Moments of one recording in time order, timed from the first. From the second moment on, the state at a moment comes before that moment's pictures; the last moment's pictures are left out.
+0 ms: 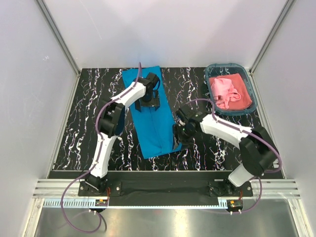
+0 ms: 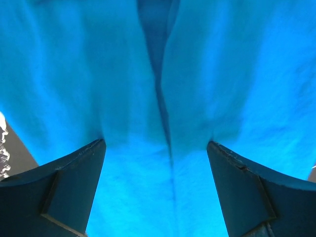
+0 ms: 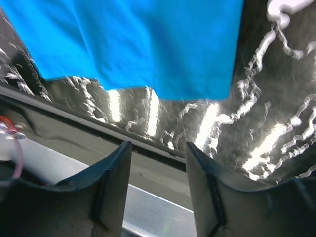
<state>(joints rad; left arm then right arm) -0.47 2.37 2.04 -0.97 -0.15 -0.59 0.71 1.56 1.03 -0.75 -0.26 0.63</state>
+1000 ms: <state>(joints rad) -0.71 1.57 0.80 -0.38 0.18 -1.01 0.50 1.85 0.91 -0.40 -0.70 0.64</state>
